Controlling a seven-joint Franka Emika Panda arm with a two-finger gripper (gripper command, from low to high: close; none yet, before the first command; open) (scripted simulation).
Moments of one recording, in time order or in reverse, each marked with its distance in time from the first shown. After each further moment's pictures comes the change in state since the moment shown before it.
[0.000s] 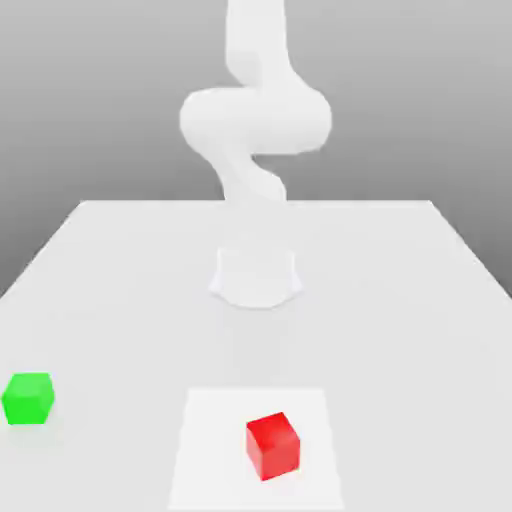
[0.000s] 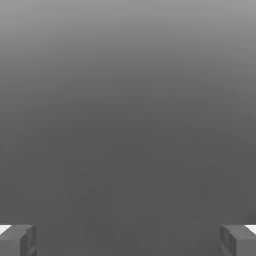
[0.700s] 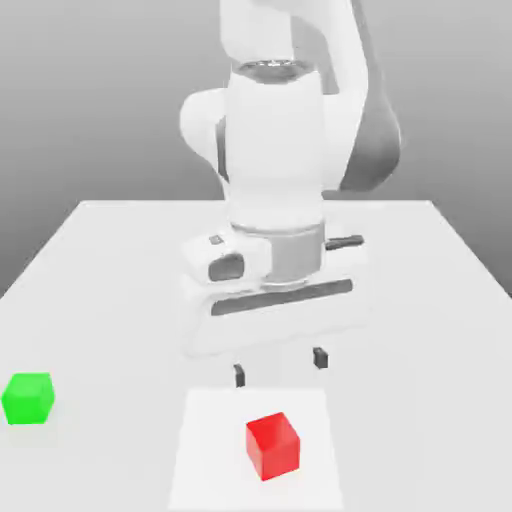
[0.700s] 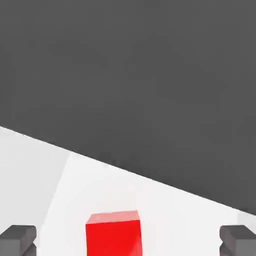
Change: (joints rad) arm 0.102 0.767 -0.056 -0.276 0.029 0.369 -0.335
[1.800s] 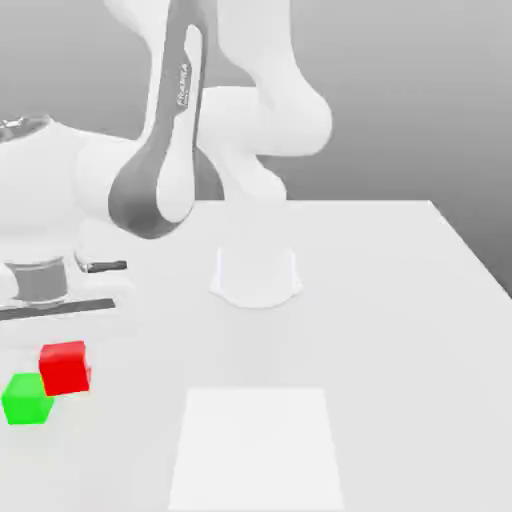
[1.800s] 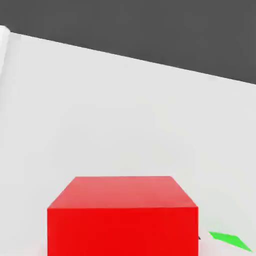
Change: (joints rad) arm -0.497 0.027 -0.271 0.072 0.021 -0.099 -0.550
